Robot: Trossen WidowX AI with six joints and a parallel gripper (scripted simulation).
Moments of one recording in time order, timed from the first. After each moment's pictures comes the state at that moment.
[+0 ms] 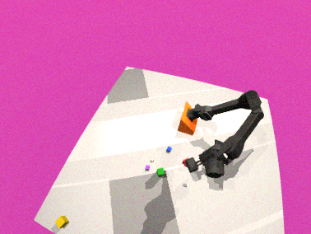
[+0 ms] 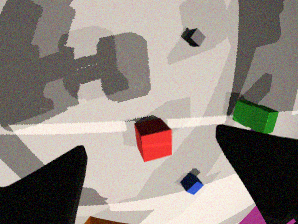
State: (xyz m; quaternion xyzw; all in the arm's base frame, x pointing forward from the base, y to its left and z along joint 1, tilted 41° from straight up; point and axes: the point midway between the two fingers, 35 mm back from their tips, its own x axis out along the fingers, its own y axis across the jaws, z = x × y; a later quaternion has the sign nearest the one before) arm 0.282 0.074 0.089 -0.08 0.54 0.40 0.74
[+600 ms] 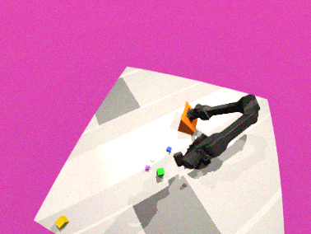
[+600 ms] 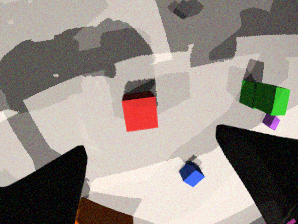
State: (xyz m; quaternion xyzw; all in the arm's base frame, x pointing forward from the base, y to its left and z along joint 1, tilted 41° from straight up) arm 0.272 0.029 0.064 -0.01 0.52 0.46 0.72
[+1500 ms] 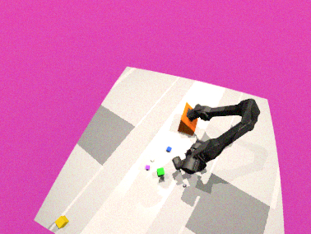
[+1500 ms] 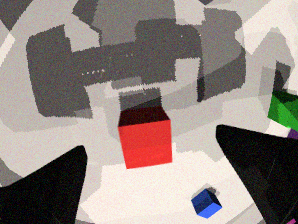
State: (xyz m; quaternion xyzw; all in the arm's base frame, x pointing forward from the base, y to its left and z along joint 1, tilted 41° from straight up) arm 0.274 0.069 0.021 -0.01 0.52 0.46 0.72
